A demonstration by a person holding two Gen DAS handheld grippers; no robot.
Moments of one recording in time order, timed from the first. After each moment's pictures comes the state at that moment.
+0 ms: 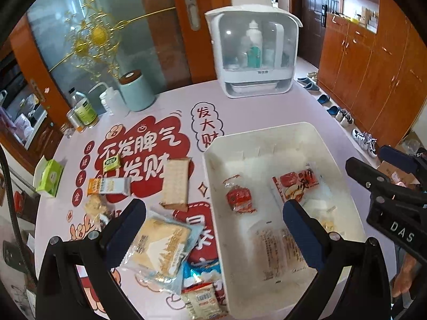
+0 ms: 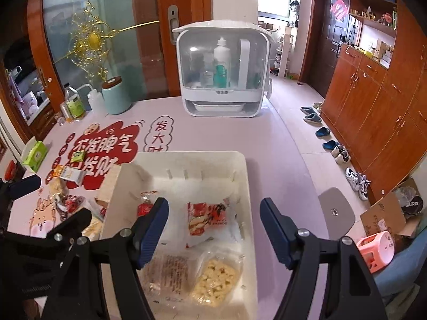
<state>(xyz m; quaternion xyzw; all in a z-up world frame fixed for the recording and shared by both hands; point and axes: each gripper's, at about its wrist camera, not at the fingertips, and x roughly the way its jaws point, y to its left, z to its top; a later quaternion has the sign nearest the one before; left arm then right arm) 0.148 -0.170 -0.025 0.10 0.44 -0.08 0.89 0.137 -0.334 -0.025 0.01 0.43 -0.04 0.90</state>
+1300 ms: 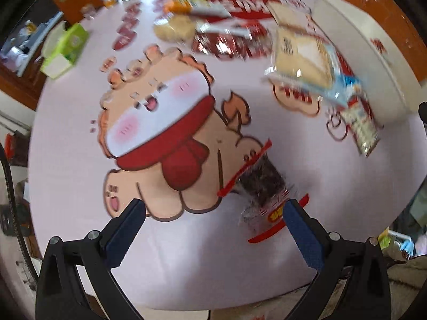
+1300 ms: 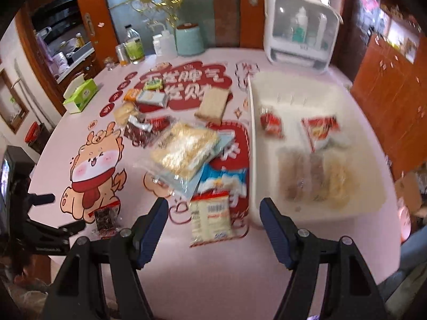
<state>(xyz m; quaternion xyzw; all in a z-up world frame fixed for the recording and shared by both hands) 0.044 0.147 -0.185 0.10 0.63 -0.09 0.77 0.024 -0.109 -0.094 0.01 0.50 0.01 0.87</state>
